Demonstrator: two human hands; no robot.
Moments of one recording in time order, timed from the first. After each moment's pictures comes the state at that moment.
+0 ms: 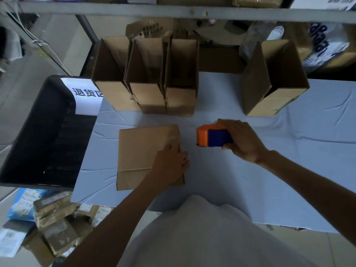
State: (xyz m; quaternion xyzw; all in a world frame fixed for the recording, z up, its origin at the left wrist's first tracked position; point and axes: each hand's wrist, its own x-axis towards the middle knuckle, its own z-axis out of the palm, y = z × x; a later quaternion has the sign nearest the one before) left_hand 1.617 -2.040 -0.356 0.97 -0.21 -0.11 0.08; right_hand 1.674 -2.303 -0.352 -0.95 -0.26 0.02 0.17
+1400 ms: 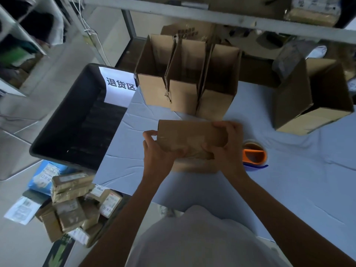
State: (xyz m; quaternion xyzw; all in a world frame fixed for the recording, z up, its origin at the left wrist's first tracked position) left_hand 1.591 -1.972 -0.303 0.77 0.28 -0.01 0.57; right_hand 1.632 -2.145 -0.309 -0.85 -0.01 -0.04 0.53
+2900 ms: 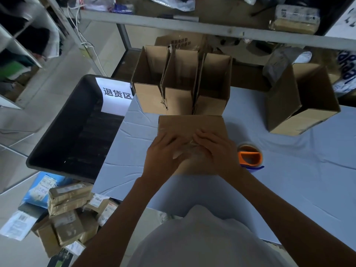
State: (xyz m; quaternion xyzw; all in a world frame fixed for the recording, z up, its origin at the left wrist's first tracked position) left_hand 1.604 -1.966 -0.305 0.94 -0.11 0.22 0.25; right_hand 1.641 -2.163 -0.328 -0.88 -0.35 -0.19 0.27
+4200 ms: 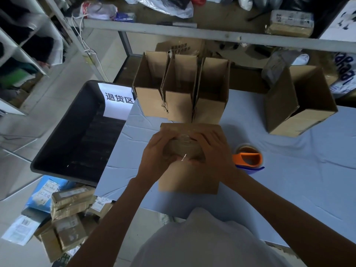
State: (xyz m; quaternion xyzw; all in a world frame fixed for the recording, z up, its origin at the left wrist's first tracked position) left_hand 1.607 -1.945 -0.321 0.93 -0.07 0.11 0.35; right_hand 1.636 -2.141 -0.319 -0.92 -0.29 -0.13 0.23
